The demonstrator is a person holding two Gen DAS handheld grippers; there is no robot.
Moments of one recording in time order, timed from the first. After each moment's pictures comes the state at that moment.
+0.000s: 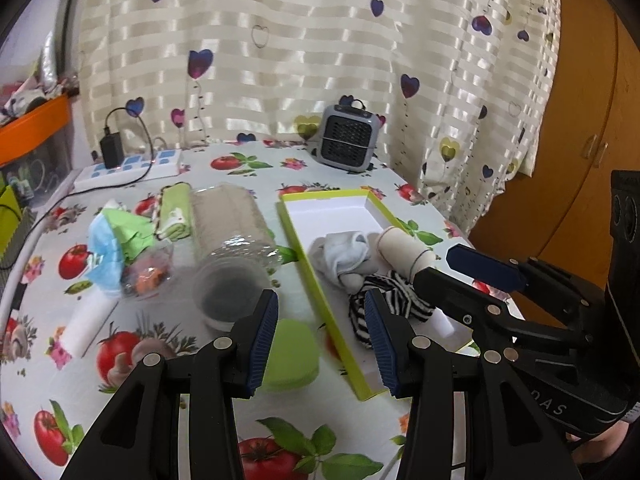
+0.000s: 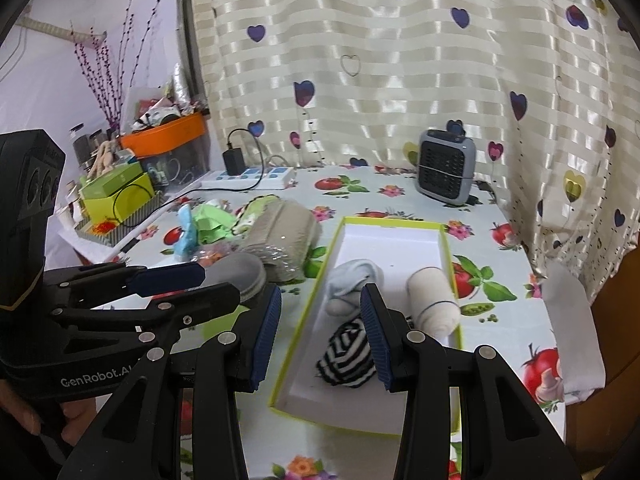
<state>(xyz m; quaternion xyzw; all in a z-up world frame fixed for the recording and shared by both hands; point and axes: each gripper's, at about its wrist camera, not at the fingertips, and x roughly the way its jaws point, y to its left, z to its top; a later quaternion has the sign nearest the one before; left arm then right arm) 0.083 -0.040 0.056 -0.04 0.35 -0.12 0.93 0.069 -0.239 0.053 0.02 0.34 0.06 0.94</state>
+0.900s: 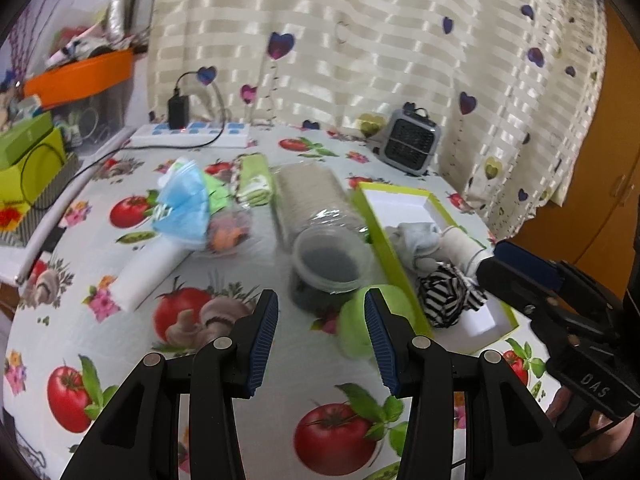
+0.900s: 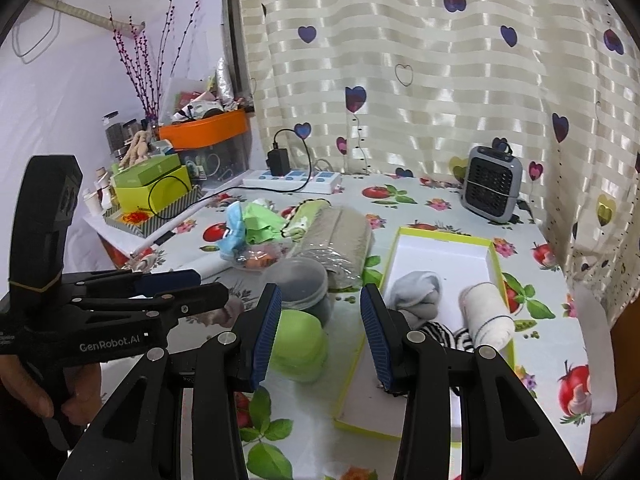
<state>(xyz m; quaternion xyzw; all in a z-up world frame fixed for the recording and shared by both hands) 0.063 0.036 0.036 -0.09 0.37 -0.05 0.92 0.069 -0.196 0.051 0.00 0.32 0.12 0.94</state>
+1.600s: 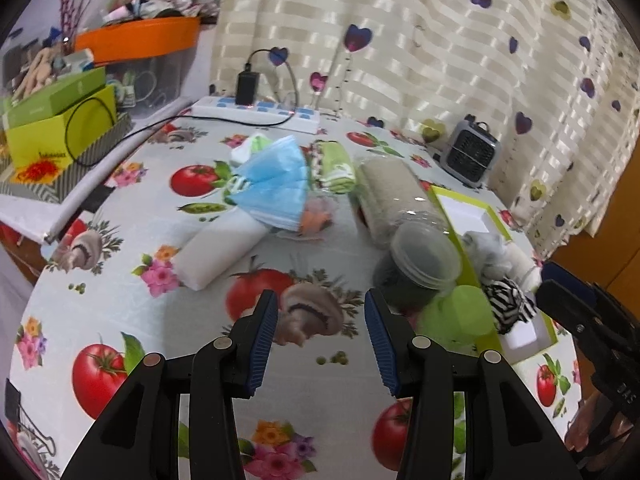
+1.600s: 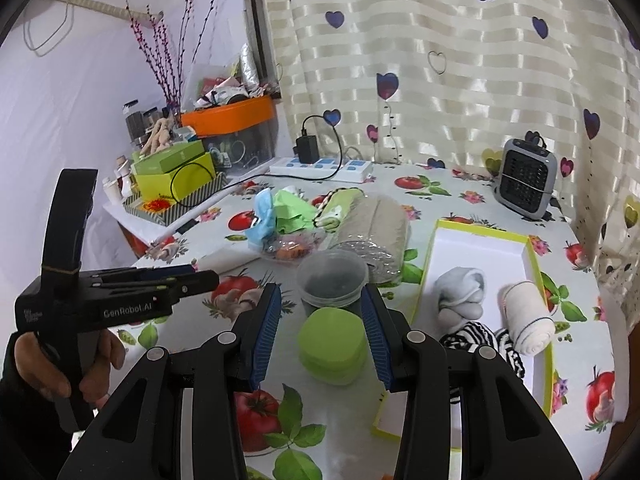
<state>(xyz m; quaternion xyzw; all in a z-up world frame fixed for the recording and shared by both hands) 0.062 0.098 0.014 -0.13 0.38 0.02 0.91 0.079 -0.173 0.041 0.00 0.34 0.16 0.93</state>
